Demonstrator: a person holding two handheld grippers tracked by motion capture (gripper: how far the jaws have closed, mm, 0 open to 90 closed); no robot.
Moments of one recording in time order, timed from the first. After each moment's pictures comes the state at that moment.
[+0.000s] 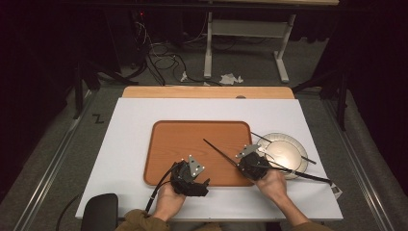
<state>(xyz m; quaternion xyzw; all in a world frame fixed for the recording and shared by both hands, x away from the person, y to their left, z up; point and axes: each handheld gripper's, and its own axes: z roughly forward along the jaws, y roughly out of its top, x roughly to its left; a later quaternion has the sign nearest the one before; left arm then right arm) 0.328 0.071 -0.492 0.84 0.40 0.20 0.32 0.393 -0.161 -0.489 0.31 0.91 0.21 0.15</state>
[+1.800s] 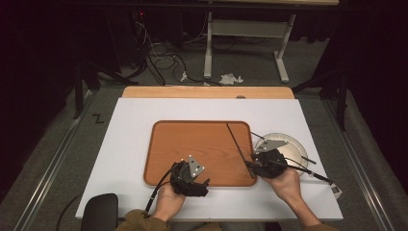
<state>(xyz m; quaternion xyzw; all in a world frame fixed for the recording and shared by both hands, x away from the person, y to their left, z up) 0.327 0.071 -0.492 0.83 0.40 0.21 0.32 0.379 -0.199 -0.444 0.34 0.87 0.30 0.16</state>
